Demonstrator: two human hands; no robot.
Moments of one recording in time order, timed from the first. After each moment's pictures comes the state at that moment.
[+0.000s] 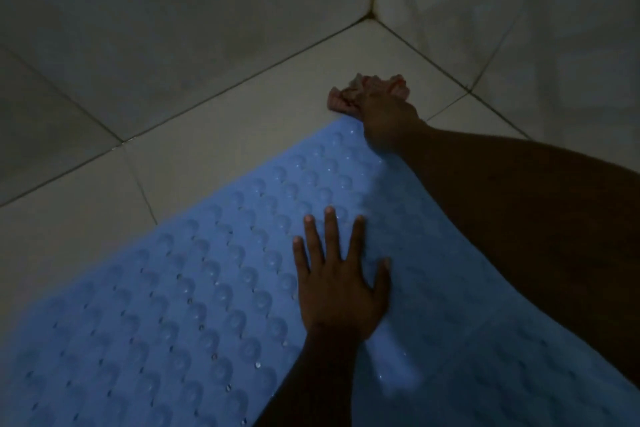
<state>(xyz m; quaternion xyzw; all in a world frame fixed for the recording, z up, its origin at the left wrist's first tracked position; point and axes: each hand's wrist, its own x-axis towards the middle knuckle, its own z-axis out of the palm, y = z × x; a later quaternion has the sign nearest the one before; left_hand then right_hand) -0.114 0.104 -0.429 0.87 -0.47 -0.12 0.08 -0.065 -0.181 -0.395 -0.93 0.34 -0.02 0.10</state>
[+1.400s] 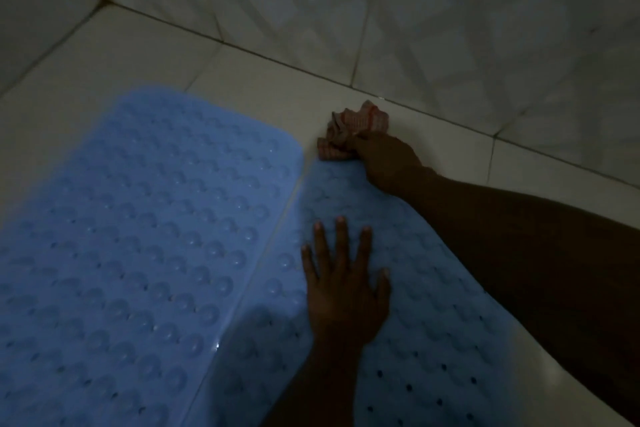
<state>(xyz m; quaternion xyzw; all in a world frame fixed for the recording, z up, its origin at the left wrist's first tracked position) -0.354 0.170 -0.434 0.68 -0.72 -0.12 0.09 -0.460 -0.046 -0.387 -0.80 0.57 0.03 0.20</state>
